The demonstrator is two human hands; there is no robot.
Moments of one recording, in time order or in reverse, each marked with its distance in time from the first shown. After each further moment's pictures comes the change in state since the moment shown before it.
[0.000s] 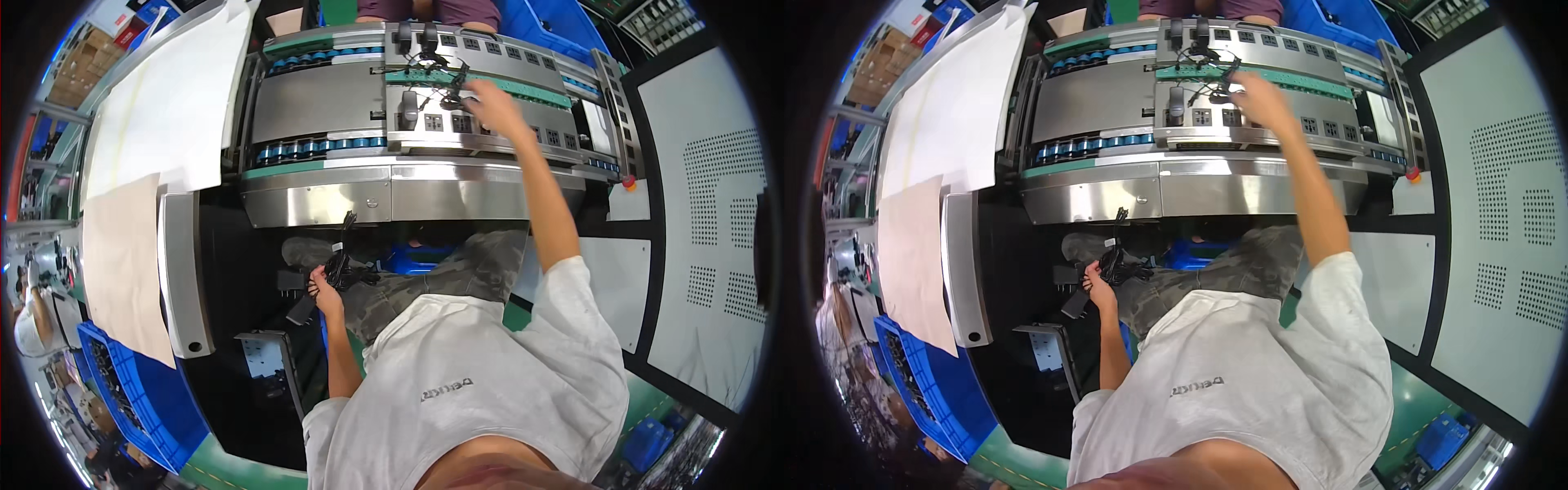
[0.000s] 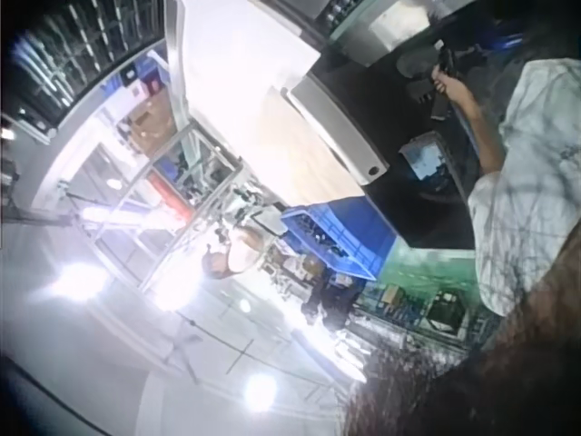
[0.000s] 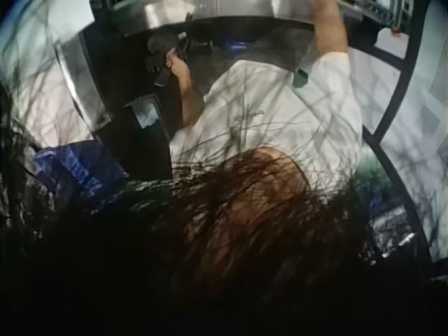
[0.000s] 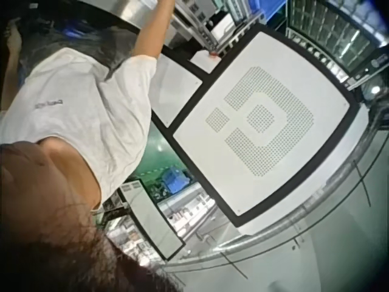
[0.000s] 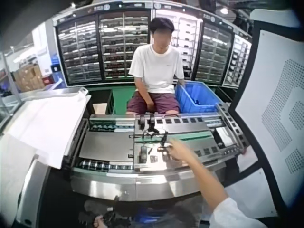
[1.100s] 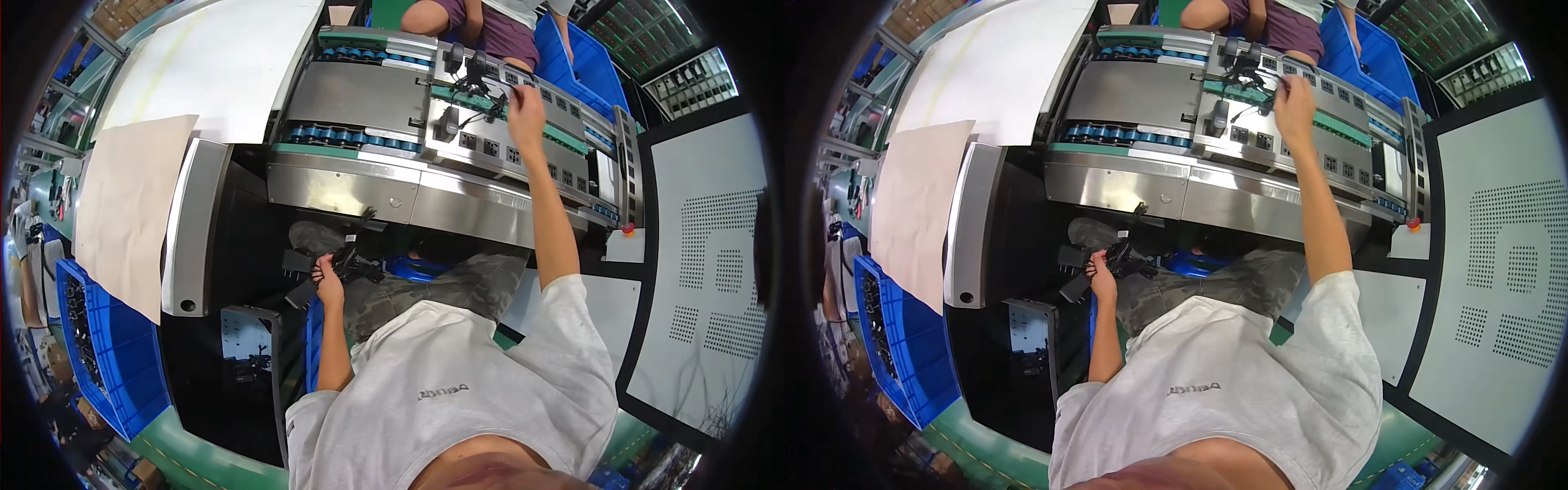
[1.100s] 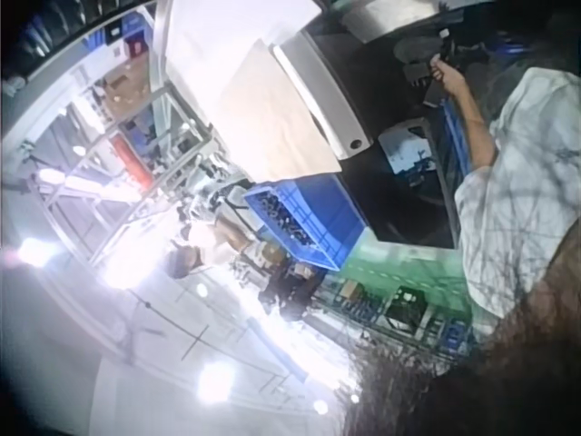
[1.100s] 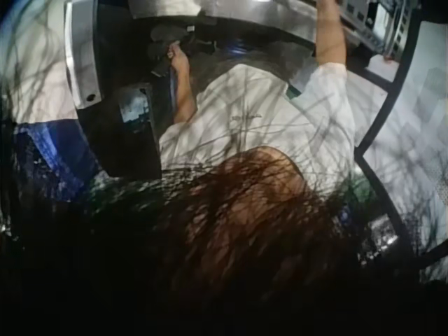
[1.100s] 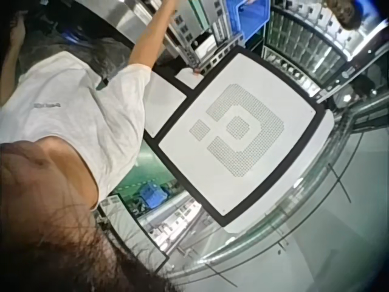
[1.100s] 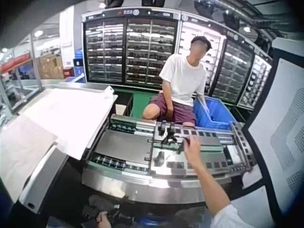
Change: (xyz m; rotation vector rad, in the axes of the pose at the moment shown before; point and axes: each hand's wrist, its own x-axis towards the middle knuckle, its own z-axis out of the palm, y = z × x) left_hand -0.003 0.015 0.002 -0.028 0.025 0.031; right_hand 0.034 -0.036 -0.002 0.046 0.663 -0.124
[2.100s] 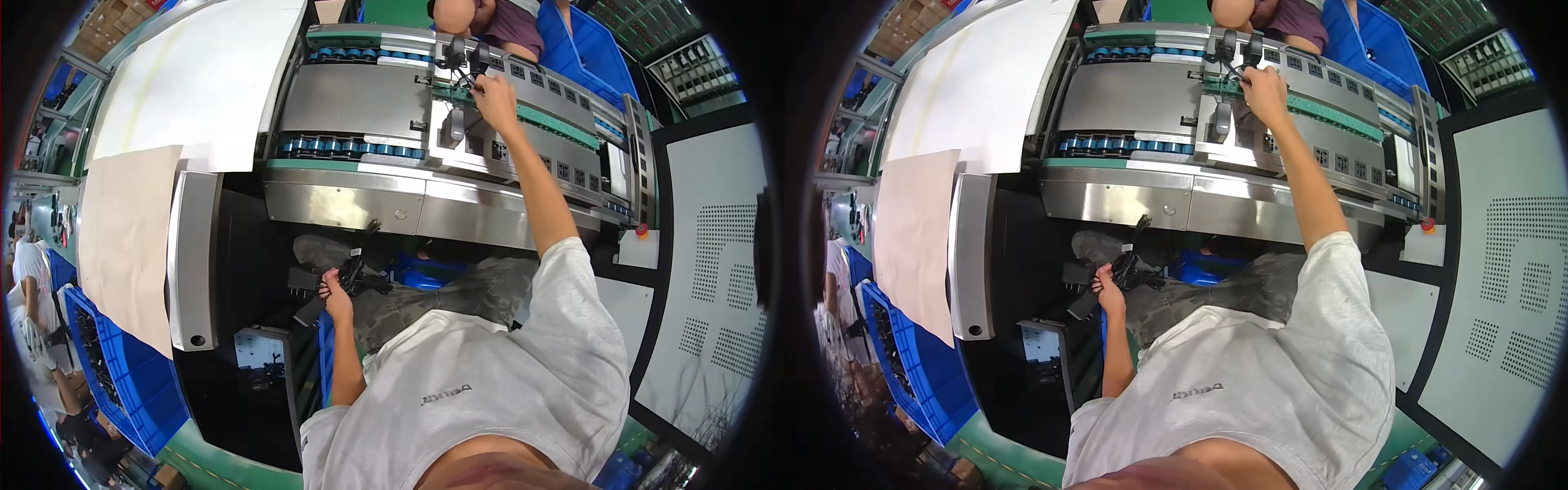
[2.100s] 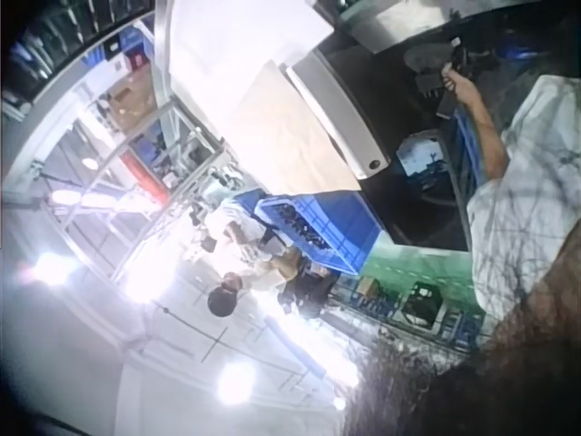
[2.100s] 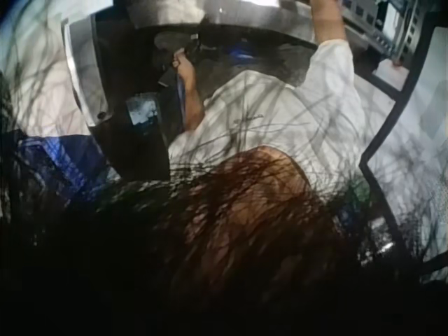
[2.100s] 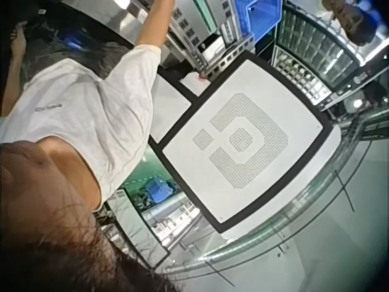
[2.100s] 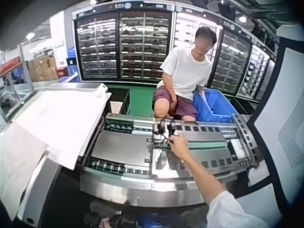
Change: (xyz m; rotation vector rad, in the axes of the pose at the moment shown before) left_hand 0.002 0.003 0.002 -0.022 0.035 -0.118; right_hand 0.006 0.025 0.087 -0.216 -0.375 -0.071
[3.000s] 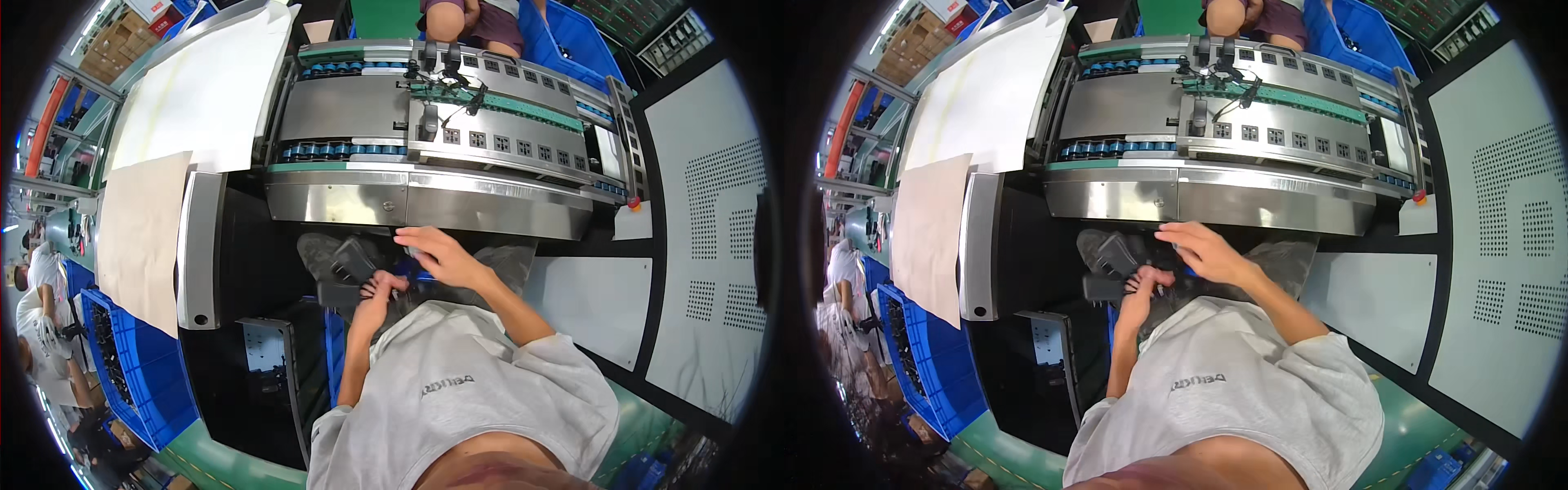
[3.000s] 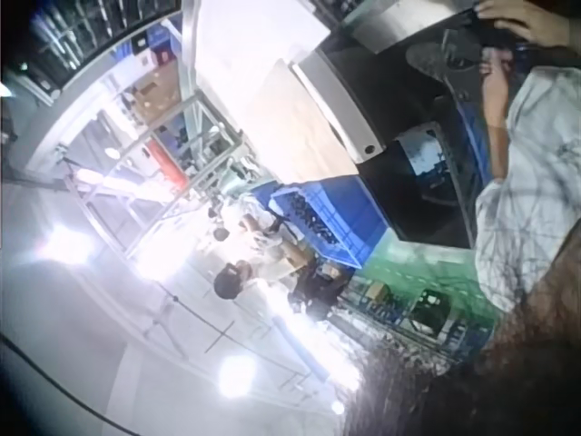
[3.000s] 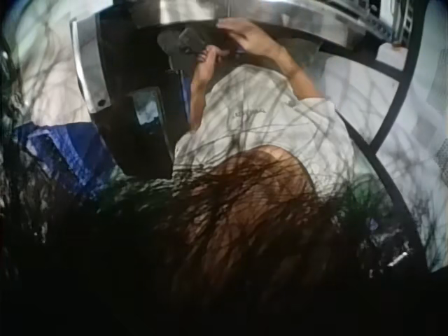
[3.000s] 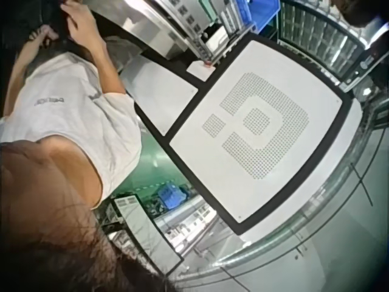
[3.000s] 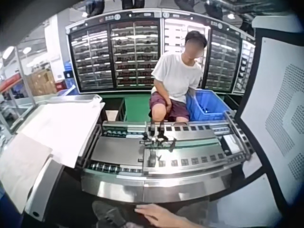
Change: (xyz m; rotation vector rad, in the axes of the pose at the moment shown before) left_hand -0.117 0.152 -0.010 0.035 -0.611 0.335; right_hand -0.234 -0.158 -0.119 0.905 -0.462 -0.229
